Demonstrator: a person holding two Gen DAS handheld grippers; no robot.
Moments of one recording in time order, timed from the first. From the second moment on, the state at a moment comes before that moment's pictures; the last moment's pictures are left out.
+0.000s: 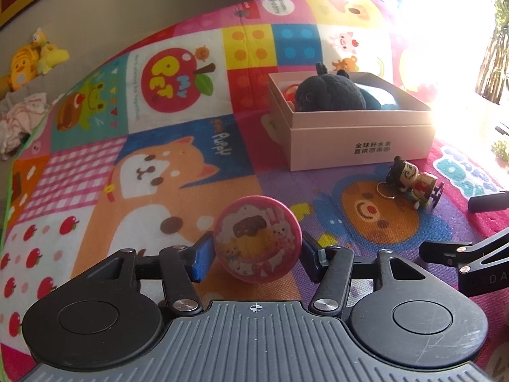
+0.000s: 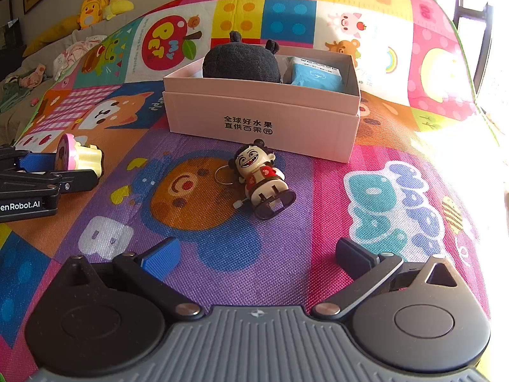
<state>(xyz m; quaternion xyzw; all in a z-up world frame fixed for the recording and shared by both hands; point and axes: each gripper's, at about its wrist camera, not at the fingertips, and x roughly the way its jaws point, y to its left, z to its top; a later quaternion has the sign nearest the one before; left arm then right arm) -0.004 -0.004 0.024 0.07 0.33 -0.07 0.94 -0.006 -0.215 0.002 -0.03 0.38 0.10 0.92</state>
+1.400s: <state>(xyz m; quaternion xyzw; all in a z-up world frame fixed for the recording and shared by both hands) 0.013 0.012 0.005 -0.05 0.31 -0.09 0.95 0.026 -0.238 0.026 -0.15 0.30 -0.06 0.94</state>
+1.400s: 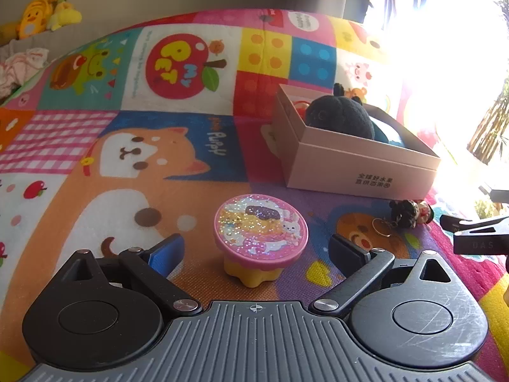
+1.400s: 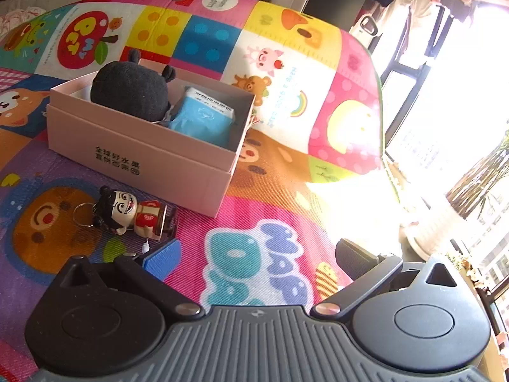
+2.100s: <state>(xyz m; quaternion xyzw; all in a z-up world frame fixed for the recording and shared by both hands) 0.010 0.011 0.007 -0.05 0.30 -0.09 0.95 0.051 -0.216 0.024 -0.04 0.37 0.08 0.92</state>
